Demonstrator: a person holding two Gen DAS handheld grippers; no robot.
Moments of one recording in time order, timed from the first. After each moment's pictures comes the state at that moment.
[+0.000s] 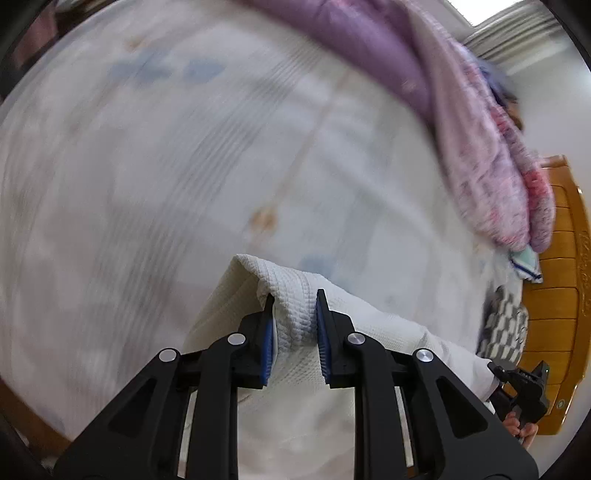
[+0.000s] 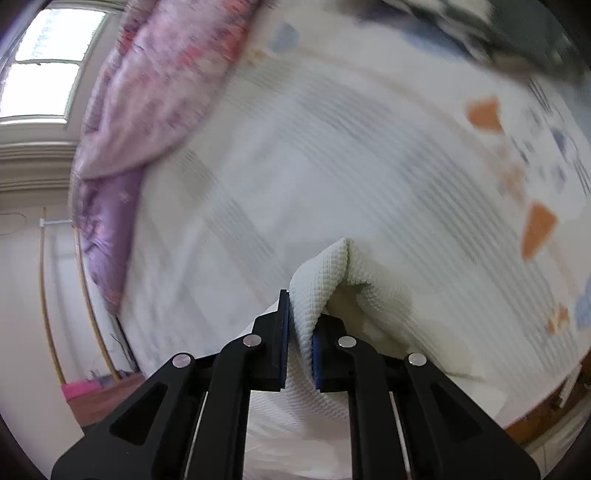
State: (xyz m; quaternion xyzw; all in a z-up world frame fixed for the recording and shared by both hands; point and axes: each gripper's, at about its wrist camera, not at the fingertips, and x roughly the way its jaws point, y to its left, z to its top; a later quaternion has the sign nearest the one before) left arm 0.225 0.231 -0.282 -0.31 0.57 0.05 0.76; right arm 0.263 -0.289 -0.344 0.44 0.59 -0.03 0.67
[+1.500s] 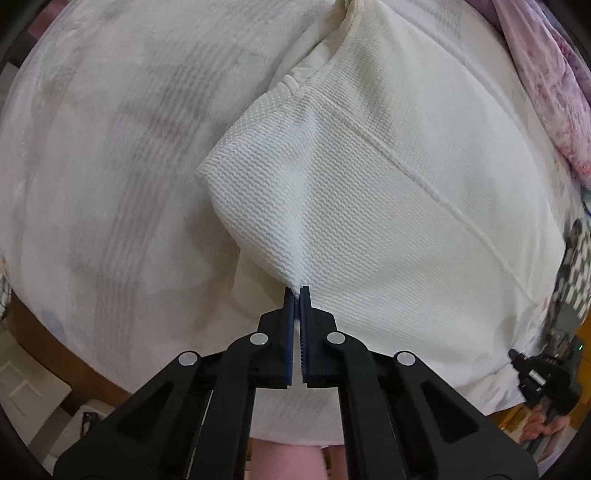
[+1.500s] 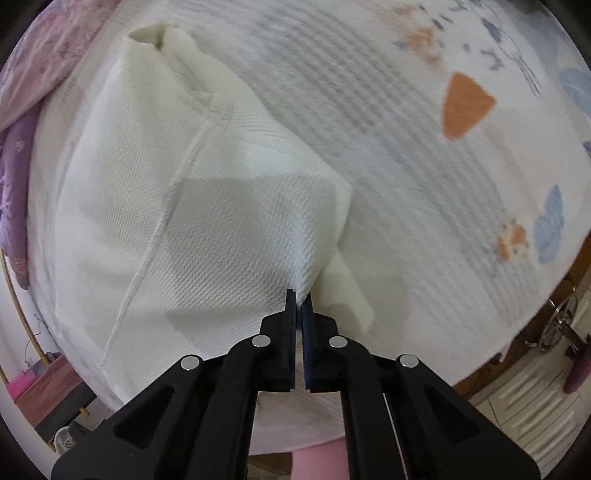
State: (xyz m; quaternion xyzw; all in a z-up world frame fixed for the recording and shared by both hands) left arm 0.117 0.168 -0.370 -0.22 0.71 0.12 0.65; right arm 0.133 -0.291 -0.448 0.33 0.74 -0.13 0.58
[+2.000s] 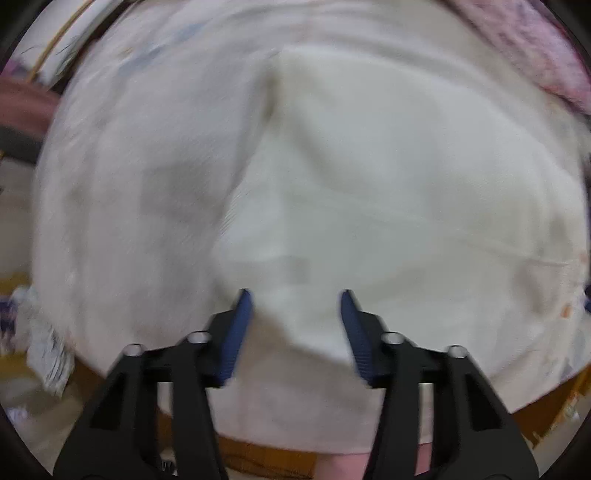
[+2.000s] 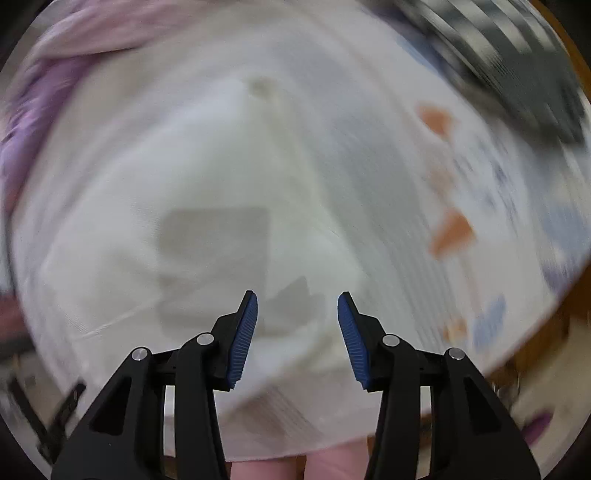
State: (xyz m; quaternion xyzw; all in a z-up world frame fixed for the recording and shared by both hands) left arm 0.169 0.130 -0.321 -0.07 0.70 0.09 0.71; right arm 0.196 -0.241 -0.371 0.18 0.70 -0.03 0.69
